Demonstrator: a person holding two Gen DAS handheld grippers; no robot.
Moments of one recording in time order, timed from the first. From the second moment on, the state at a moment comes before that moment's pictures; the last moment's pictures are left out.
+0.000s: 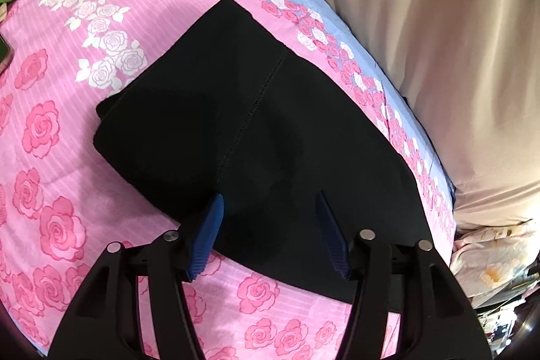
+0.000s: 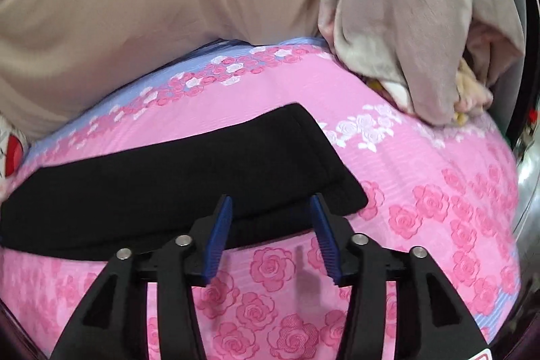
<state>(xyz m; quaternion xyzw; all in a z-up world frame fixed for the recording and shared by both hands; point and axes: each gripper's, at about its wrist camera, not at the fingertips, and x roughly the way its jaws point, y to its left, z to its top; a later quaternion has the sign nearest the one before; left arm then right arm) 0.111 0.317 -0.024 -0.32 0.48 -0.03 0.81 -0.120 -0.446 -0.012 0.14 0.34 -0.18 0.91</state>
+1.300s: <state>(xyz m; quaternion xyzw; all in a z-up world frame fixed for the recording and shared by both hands) 0.049 0.128 -0.008 -0.11 0.49 -0.18 0.85 -0.044 -0.139 -0.030 -0.10 0.38 0.14 0.91</state>
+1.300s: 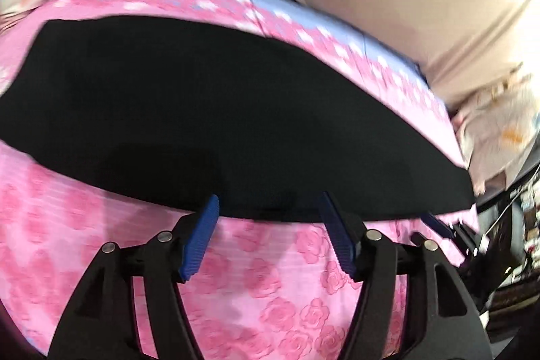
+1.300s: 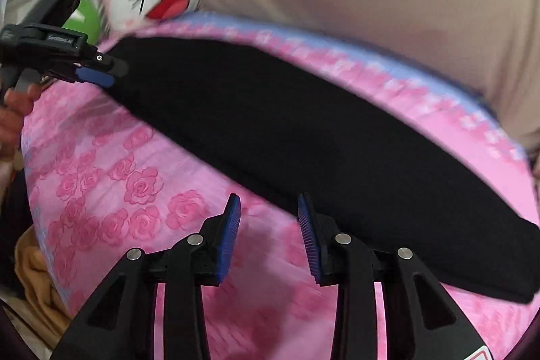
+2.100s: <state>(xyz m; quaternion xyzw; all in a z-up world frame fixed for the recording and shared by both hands) 0.018 0.144 -0.007 0.00 0.45 -0.15 0.88 -0.032 -0.125 -0.034 -0.11 0.42 0.20 0.88</state>
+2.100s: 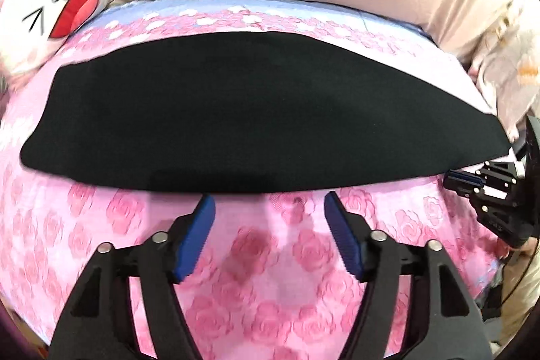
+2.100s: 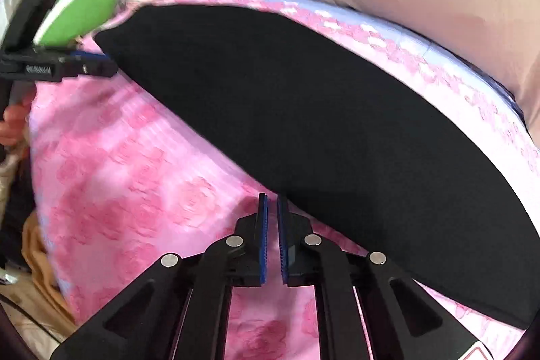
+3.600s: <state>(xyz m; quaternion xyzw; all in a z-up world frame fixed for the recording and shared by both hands) 0.011 0.057 0.030 0.04 0.39 0.00 0.92 -0.119 -0.486 0.004 0.16 0.34 -0.19 0.91</state>
